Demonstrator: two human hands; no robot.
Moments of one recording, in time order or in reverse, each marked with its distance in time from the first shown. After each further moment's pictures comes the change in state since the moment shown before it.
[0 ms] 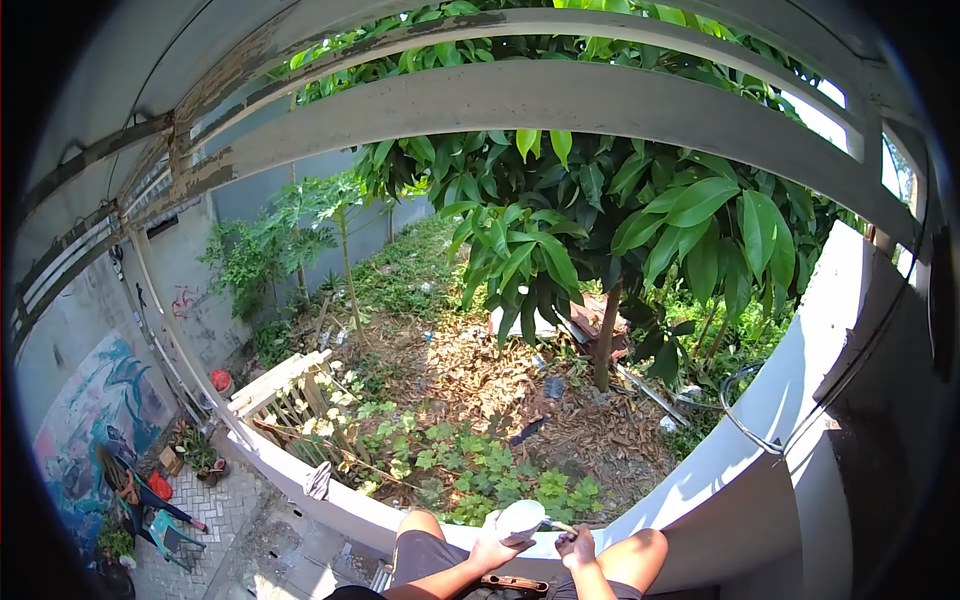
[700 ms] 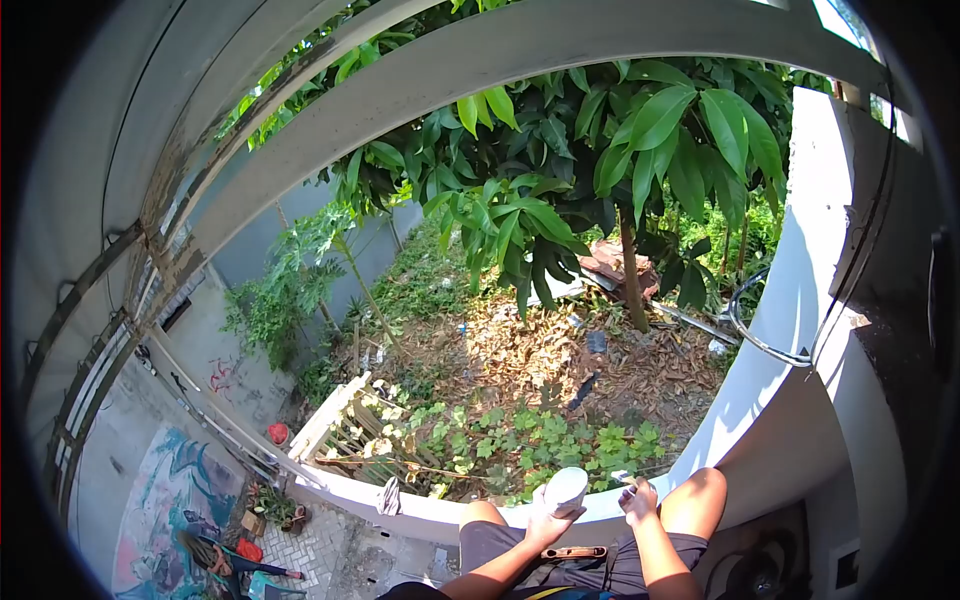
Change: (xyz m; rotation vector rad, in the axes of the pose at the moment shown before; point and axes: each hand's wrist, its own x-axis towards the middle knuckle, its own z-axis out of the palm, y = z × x) left_hand 0.000 -0.009 0.002 0.166 0.039 0.065; right_hand 0.010 0.001 -0.015 0.060 0.092 -0.101
